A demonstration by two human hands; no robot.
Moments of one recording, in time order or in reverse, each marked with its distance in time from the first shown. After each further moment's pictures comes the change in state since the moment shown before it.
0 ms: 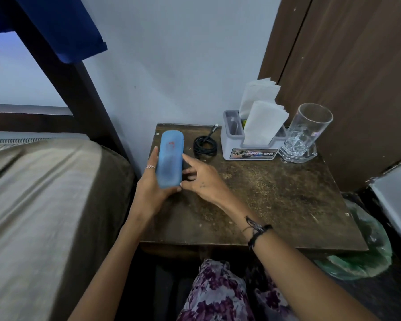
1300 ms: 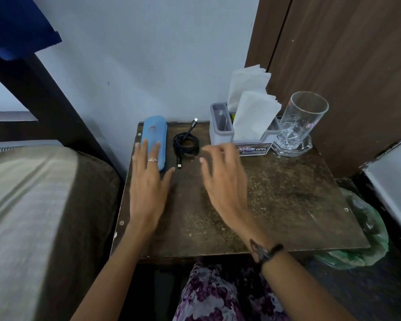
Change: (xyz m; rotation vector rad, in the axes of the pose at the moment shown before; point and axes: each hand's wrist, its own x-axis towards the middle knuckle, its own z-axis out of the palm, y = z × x) left_hand 0.025 0.003 0.038 0.433 0.196 0.243; right_hand -0.015 0.032 -0.026 -0.704 0.785 -0.250
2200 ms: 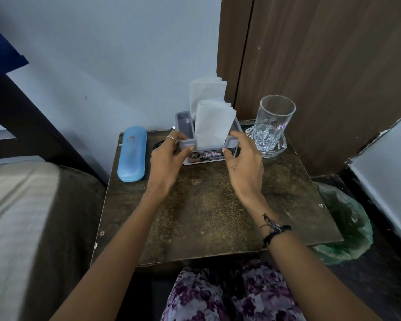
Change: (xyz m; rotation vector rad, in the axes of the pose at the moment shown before) left_hand 0.049 0.067 0.030 -0.503 -0.172 -0.011; right_hand 0.024 0.073 -0.028 0.257 0.039 0.390
